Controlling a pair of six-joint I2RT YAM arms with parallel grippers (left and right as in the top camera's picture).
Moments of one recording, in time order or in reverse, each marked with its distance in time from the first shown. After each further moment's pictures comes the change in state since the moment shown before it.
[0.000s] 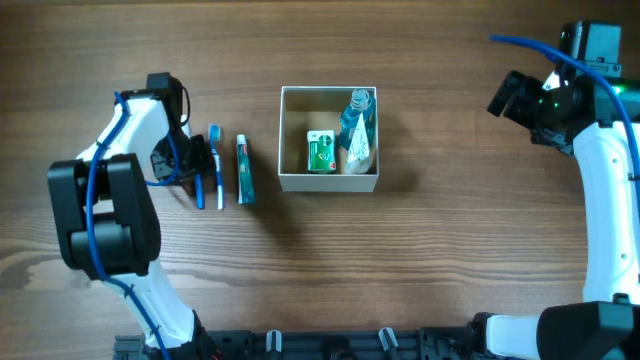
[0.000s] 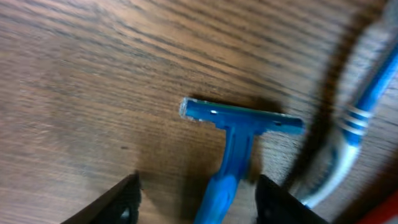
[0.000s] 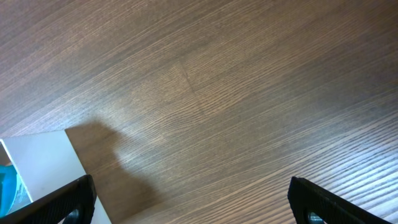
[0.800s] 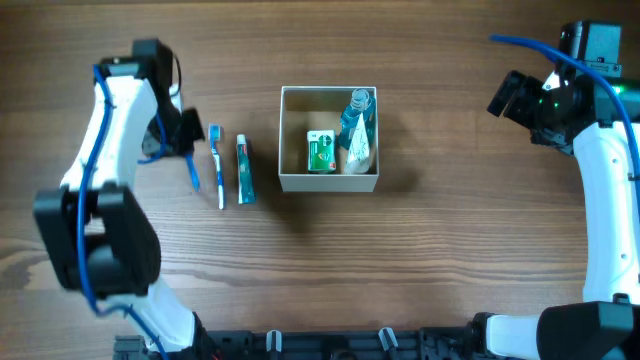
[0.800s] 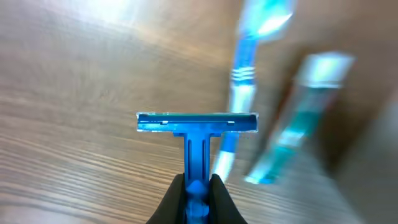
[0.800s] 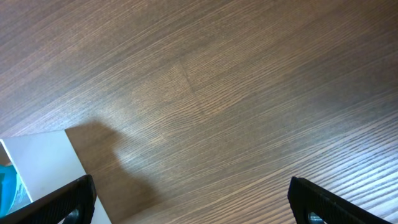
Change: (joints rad) left arm -0.051 -0.139 0.267 -0.274 0.039 -0.006; right arm 0.000 0.000 0.000 0.000 0.000 0.000
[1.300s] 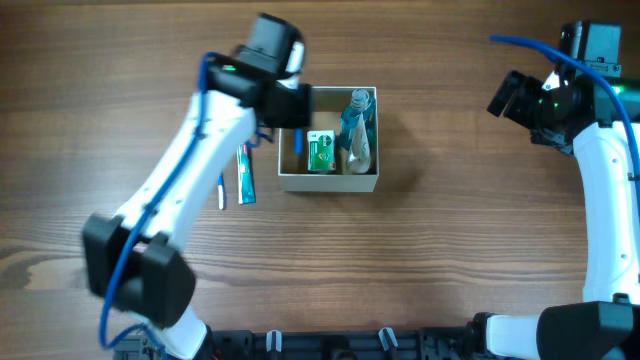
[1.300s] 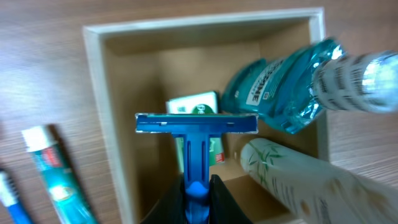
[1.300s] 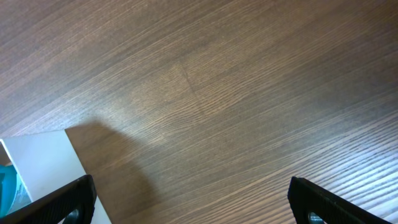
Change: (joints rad) left arm -0.472 -0.040 0.059 0.270 0.081 -0.080; right arm 0.000 0.000 0.000 0.000 0.000 0.000
